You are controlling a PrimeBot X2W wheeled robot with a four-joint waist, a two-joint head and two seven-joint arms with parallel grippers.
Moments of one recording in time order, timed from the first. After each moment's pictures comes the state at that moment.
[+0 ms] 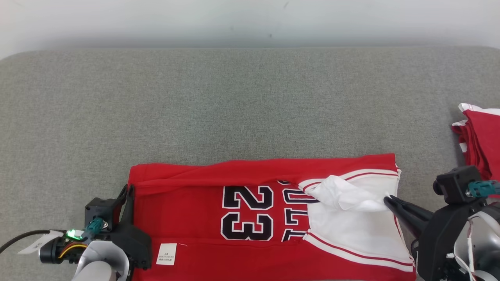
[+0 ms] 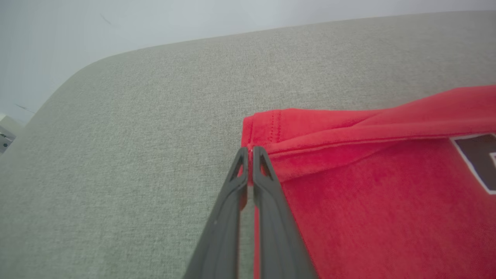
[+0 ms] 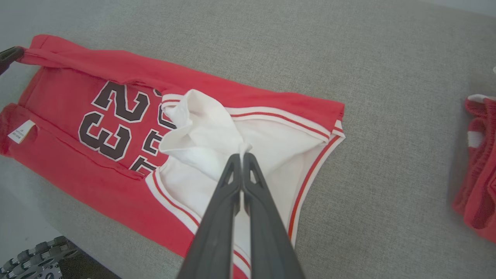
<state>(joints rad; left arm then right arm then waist) -0.38 0.38 -0.47 0.44 -0.47 0.19 -0.10 -0.07 -0.48 0.11 -0.32 0.55 0.13 0.78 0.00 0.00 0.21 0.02</state>
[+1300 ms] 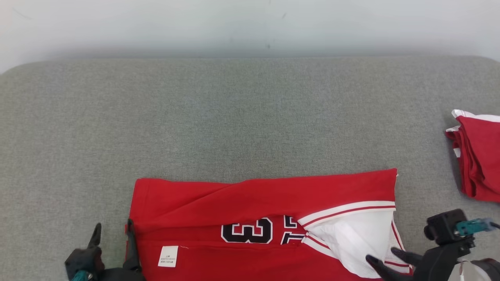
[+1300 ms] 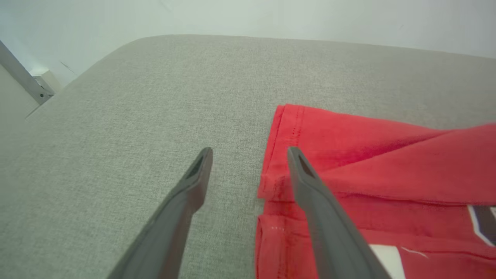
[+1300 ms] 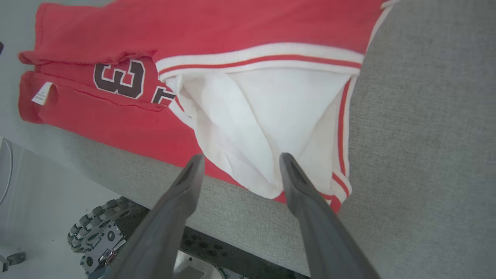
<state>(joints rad) -0.14 0.37 -0.40 0.26 -0.56 0.33 -0.18 0.13 -0.31 0.03 -0.38 0.55 0.13 0.99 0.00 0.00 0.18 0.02</state>
